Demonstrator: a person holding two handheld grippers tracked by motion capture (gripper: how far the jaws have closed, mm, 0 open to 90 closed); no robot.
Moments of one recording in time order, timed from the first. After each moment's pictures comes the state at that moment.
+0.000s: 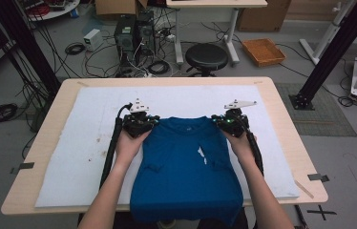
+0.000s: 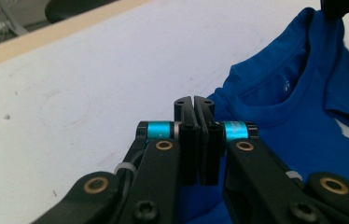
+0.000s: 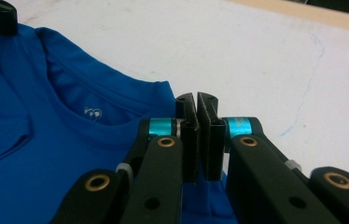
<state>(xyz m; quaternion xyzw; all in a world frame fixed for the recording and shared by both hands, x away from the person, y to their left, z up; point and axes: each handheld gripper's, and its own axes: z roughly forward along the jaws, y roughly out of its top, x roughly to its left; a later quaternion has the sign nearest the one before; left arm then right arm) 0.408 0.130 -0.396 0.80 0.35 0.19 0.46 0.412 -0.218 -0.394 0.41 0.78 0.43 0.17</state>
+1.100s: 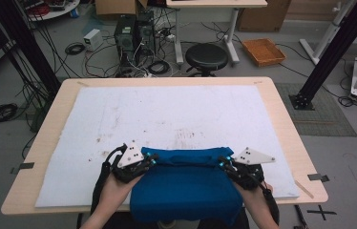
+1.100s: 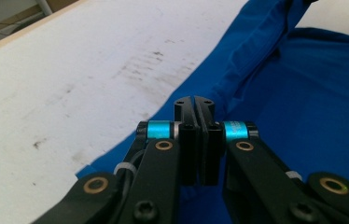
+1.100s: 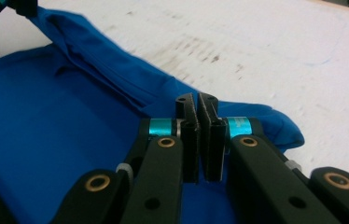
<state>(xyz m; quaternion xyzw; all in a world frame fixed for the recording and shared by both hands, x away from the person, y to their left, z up) 0.270 0.134 -0.405 0.83 0.24 0.20 0.46 0.254 -0.224 -0.407 0.36 0.79 0.44 0.21</state>
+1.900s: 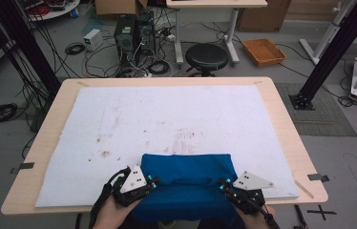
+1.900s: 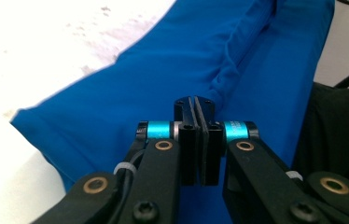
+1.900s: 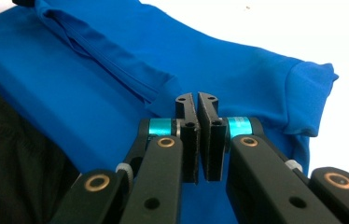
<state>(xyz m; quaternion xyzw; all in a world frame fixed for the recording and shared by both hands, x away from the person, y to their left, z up) 0.229 0.130 -0.431 0.86 0.22 0.17 0.44 0.207 -0.224 -0.435 0.36 0.81 0.41 0.19</state>
